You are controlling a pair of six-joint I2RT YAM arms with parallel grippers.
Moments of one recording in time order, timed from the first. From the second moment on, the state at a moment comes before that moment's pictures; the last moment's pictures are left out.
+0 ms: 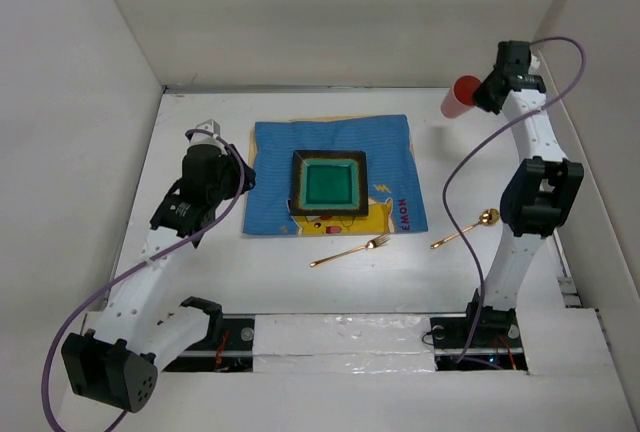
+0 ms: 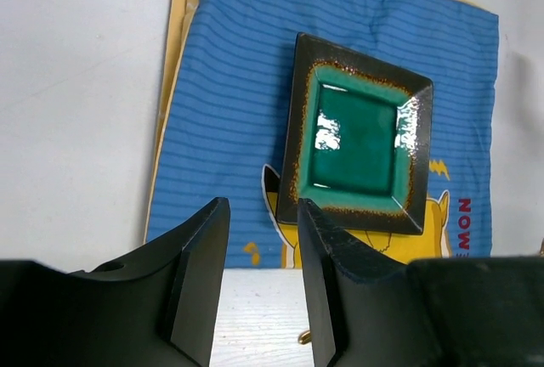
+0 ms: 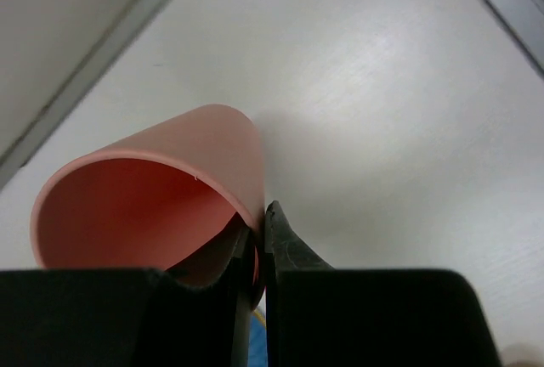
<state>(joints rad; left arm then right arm) -0.29 0.96 0.88 -0.45 -0.10 -0.55 -0.14 2.03 1.93 -0.68 0.14 0.60</state>
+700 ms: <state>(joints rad) -0.31 0.98 0.84 -0.43 -0.07 -0.56 0.18 2.26 2.18 -0.85 0.11 0.49</state>
